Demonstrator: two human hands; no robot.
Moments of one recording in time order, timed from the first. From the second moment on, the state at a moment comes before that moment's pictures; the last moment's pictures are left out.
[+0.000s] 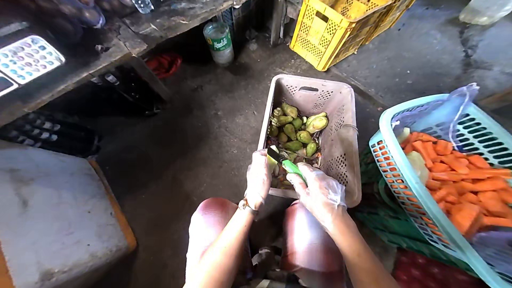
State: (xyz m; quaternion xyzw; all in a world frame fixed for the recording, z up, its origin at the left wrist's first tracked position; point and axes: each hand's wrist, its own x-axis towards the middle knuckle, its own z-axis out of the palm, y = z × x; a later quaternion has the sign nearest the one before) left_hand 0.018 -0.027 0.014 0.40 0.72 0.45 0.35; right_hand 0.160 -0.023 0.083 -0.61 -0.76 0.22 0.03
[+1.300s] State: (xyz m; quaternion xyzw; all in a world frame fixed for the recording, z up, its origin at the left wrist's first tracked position) left_hand 0.036 -0.021 0.013 0.34 0.70 0.48 0.40; right_hand 0.205 -0.015 0.085 -0.62 -0.72 0.31 -0.05
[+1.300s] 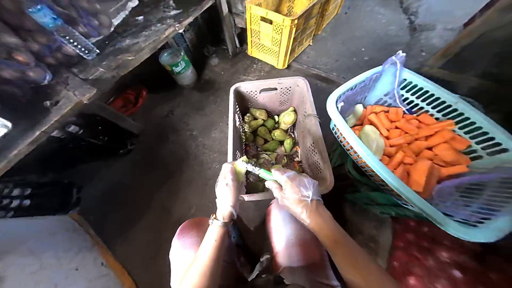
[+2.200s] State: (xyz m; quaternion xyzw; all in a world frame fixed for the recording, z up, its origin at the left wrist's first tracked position) left_hand 0.162 0.079 0.060 0.28 0.30 0.48 0.77; right_hand 0.272 -0.054 0.006 -0.63 -0.51 0.24 0.54
